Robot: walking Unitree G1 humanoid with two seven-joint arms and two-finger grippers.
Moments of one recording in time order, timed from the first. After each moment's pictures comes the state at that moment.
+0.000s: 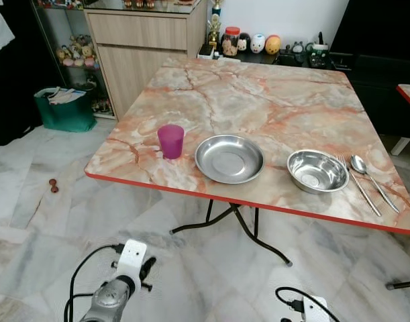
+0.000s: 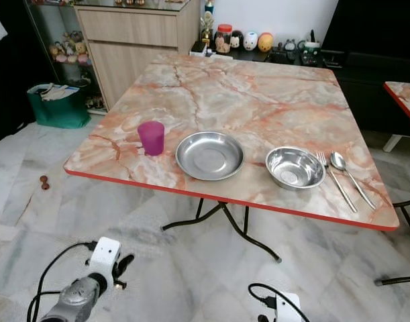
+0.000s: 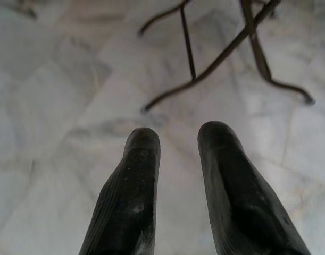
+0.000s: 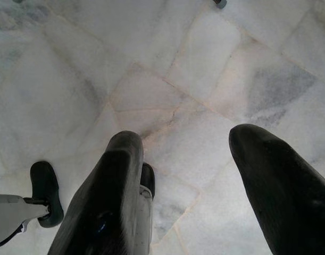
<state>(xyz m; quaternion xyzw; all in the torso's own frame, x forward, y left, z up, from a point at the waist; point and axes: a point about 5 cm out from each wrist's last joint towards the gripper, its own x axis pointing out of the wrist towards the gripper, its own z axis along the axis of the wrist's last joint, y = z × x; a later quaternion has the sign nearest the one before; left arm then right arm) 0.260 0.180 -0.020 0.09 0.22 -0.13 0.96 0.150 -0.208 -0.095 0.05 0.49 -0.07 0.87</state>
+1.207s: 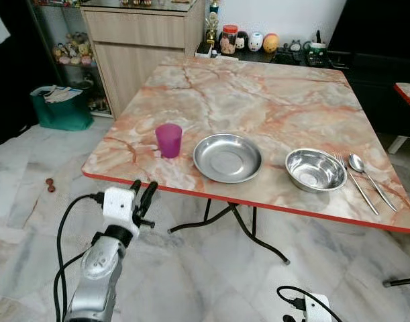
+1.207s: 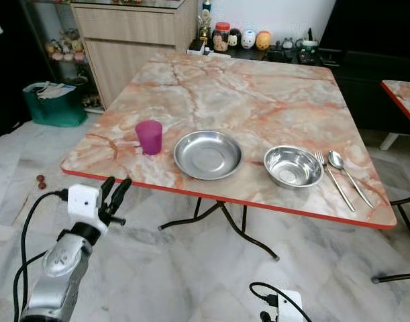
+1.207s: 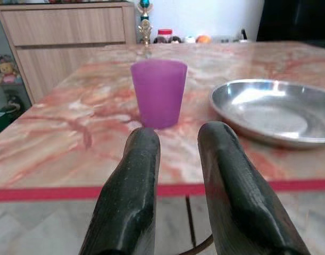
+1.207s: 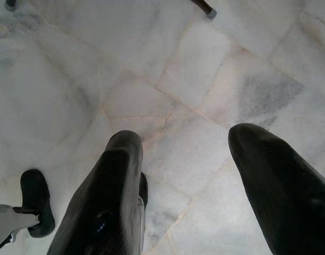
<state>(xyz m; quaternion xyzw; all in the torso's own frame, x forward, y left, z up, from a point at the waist) 0.286 0.166 0.110 0.03 -0.08 -0.11 0.99 0.153 -0.212 -0.092 0.04 0.47 -0.08 0.88</state>
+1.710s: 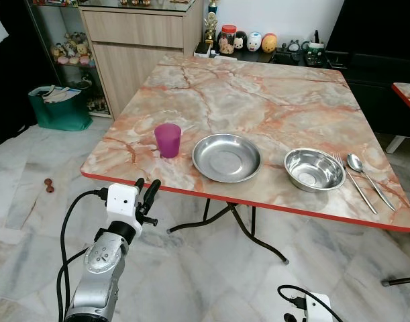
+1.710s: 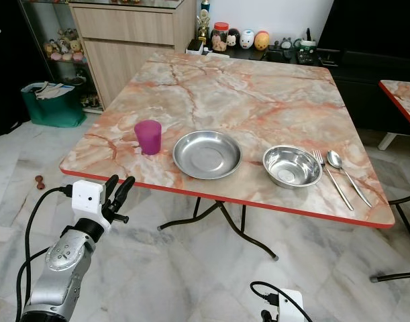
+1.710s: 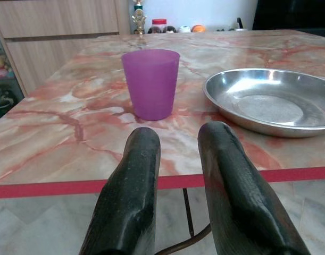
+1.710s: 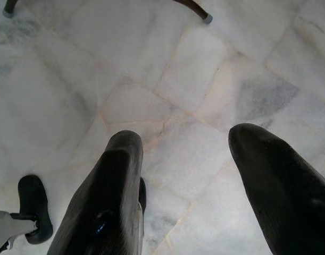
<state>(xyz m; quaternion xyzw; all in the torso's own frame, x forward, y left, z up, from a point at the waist) 0.287 0.167 0.108 0.04 -0.06 -0.11 0.99 0.156 -0.211 -0.091 0.04 0.46 -0.08 0.88</state>
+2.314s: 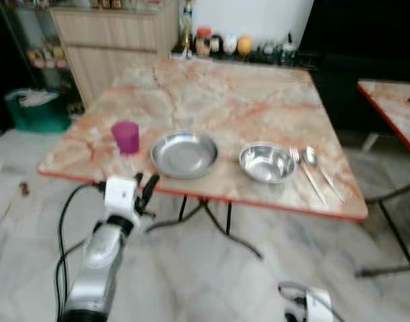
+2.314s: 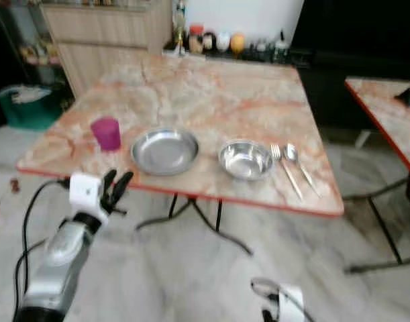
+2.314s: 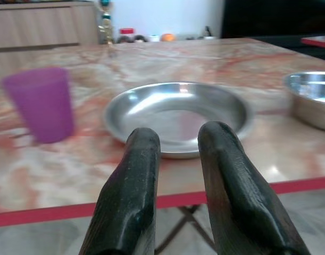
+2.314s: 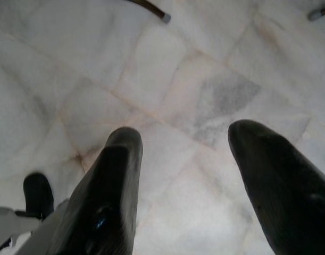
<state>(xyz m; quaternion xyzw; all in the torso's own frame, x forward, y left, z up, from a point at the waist) 0.292 0.155 0.115 0.04 -0.06 -0.14 0.99 0.152 -0.217 -0.092 0.03 0.46 -0.08 0.88</state>
